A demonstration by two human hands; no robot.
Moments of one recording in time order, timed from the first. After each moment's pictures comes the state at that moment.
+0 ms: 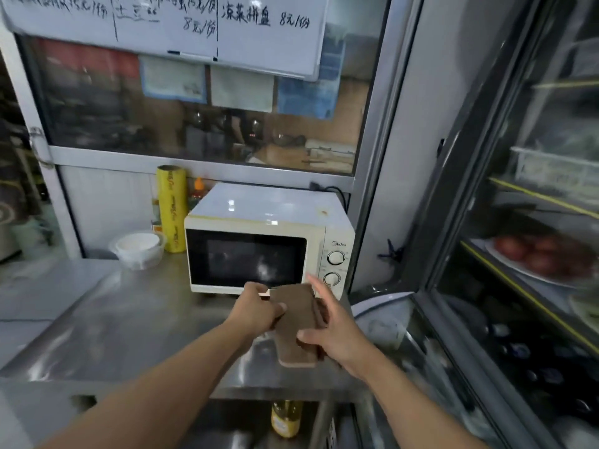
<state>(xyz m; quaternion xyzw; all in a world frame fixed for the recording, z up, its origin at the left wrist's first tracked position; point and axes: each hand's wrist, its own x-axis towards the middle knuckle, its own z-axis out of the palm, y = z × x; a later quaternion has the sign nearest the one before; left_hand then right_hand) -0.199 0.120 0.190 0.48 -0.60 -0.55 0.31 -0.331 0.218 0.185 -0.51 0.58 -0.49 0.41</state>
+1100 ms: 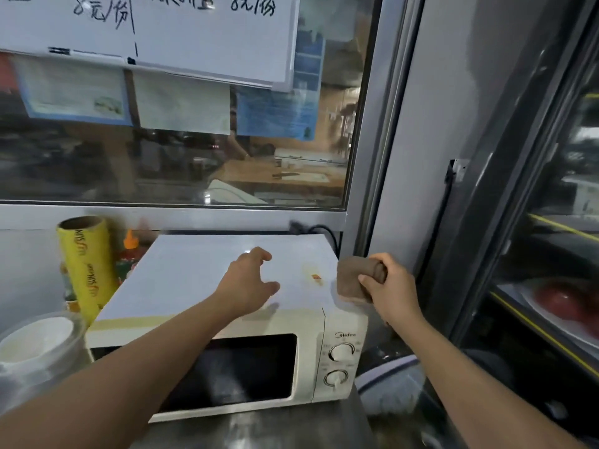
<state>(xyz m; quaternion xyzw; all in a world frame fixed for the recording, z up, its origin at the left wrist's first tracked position) -0.327 -0.136 0.279 0.40 -0.84 -0.28 0.24 -0.531 -0.003 0.263 -0.41 0.78 -0.48 -0.01</state>
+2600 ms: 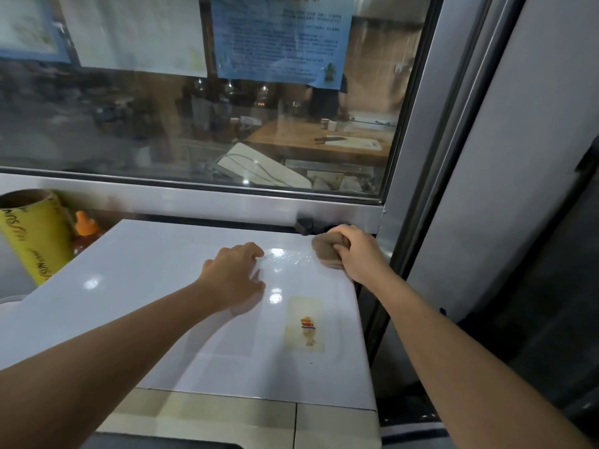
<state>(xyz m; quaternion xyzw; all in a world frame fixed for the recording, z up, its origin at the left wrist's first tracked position) -0.445 -0.262 0.242 0.51 -0.84 -0.17 0.12 -0.673 -0.234 0.224 -0.60 0.72 -0.35 0.07</state>
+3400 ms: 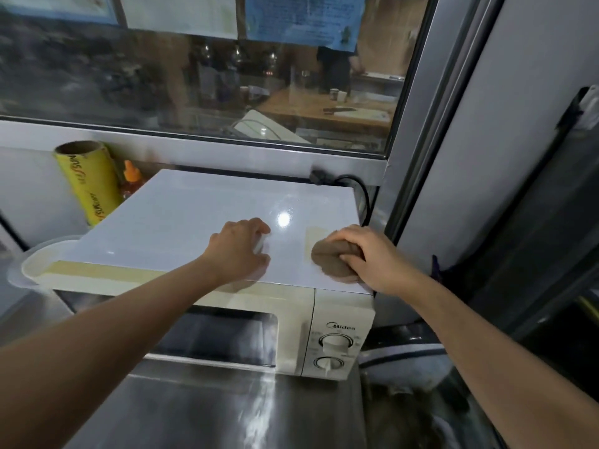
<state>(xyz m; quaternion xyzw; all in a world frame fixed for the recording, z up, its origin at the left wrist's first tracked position) -0.383 -0.175 0.236 0.50 -0.84 -0.18 0.15 -0.611 -0.091 0.228 -0.72 0.64 -0.26 0.12</state>
